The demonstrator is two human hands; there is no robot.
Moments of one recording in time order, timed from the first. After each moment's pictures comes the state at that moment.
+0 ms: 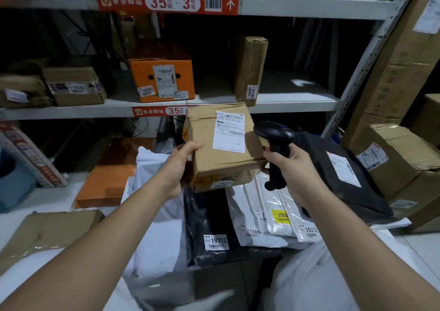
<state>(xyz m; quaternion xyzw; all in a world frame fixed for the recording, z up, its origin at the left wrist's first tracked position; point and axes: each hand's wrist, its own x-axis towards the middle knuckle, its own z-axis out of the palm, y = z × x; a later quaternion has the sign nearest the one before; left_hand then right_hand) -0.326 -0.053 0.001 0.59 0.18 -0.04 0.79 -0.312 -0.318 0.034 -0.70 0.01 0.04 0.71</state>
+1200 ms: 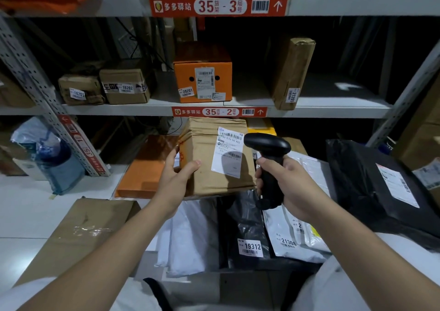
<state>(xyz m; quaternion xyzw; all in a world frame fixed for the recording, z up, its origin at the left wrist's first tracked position) -0.384 0.012 -0.018 0.65 0.23 0.14 0.71 -0.337 -0.241 0.040 -0.67 -0.07 0.22 0.71</state>
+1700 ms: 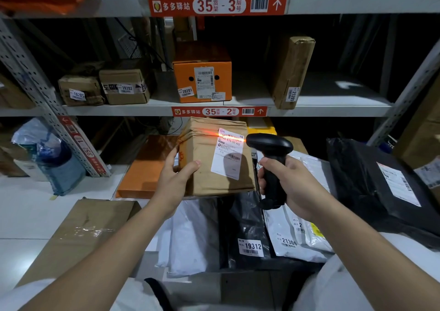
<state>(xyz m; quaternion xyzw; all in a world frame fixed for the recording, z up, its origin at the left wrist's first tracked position) -0.382 0.018 -0.023 0.66 0.22 0.14 0.70 -0.339 -0.243 0.046 -0.67 -0.06 0.21 0.71</state>
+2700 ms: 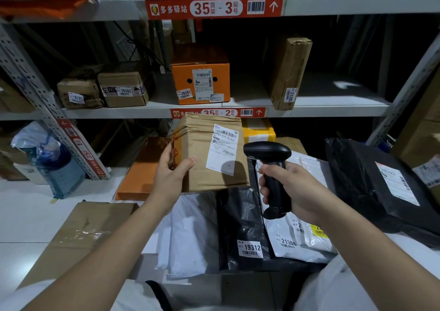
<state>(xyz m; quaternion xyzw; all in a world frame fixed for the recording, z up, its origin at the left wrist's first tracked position) -0.372 0.032 -0.027 0.68 0.19 0.18 0.68 -0.342 -0.255 0.048 -0.66 -0.05 0.27 0.70</state>
